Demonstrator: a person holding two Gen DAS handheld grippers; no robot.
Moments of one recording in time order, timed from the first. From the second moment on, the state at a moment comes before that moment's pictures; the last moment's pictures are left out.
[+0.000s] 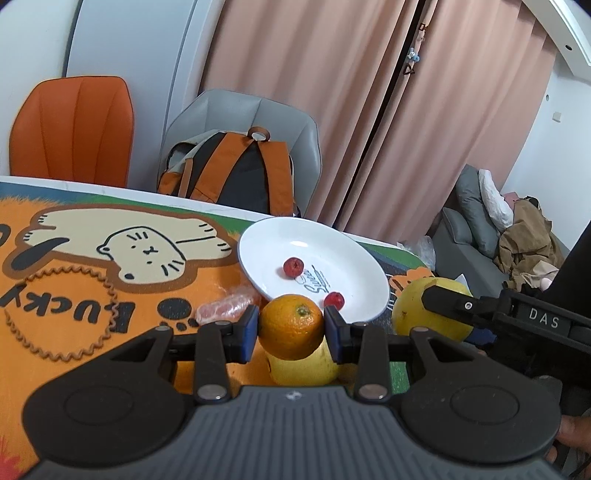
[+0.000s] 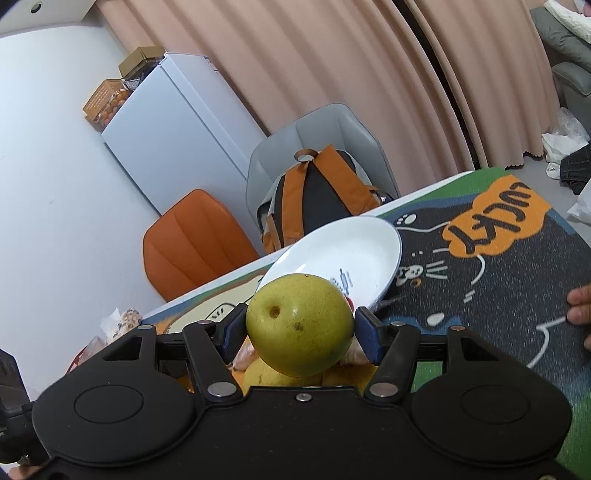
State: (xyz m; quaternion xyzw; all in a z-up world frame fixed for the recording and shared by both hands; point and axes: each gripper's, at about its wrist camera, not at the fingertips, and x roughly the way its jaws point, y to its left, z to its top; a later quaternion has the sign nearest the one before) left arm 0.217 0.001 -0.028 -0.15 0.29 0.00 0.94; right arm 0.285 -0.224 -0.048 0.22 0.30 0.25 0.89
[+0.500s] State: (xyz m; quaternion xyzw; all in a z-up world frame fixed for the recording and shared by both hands) left arm 0.271 0.000 -0.032 -0.14 0.30 -0.01 0.95; right arm 0.336 -0.216 -0.051 0.21 0.30 0.25 0.90
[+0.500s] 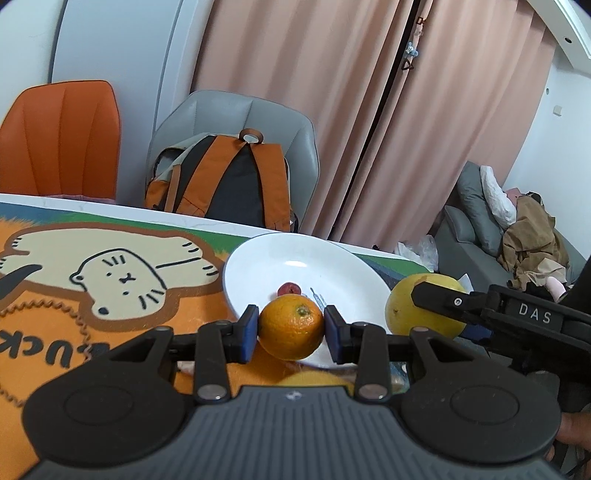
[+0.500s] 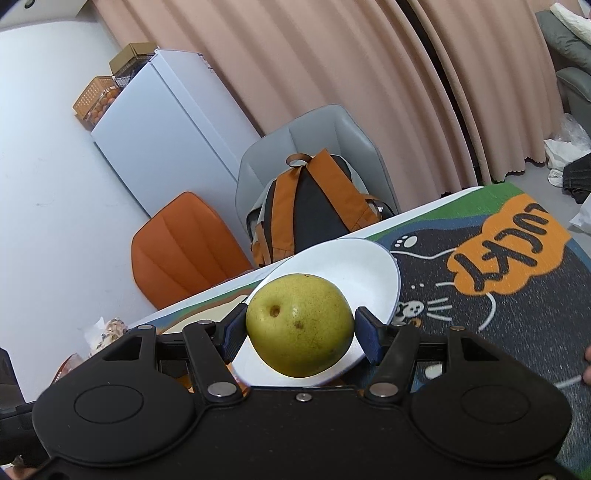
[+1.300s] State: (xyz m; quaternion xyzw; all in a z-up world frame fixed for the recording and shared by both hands) left arm 0.341 -0.001 -0.086 -0.16 0.34 -0.03 0.92; right arm 0.380 -0.189 -0.081 0.14 0.33 0.21 0.91
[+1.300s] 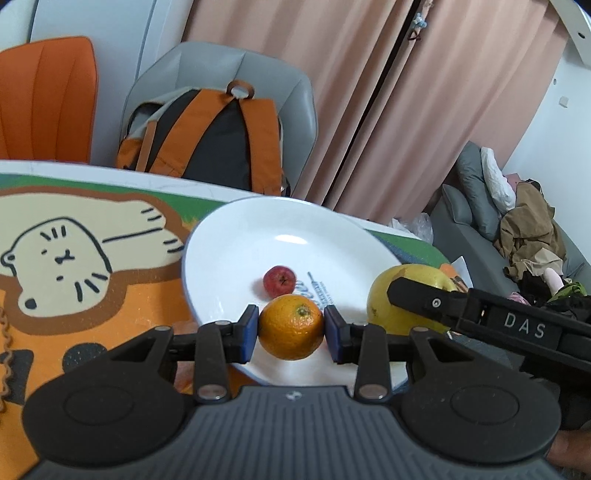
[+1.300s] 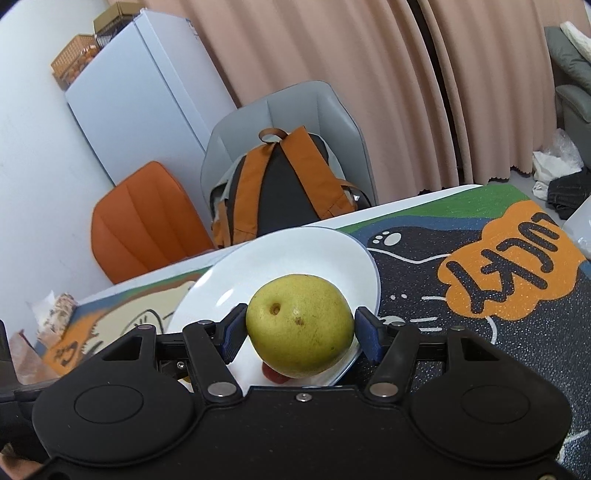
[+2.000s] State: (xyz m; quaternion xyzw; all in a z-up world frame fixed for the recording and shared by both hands) left arm 0.332 0.013 -0.070 -0.18 0.34 -0.02 0.92; right arm 0.368 -0.171 -0.079 0.13 0.35 0.21 0.90
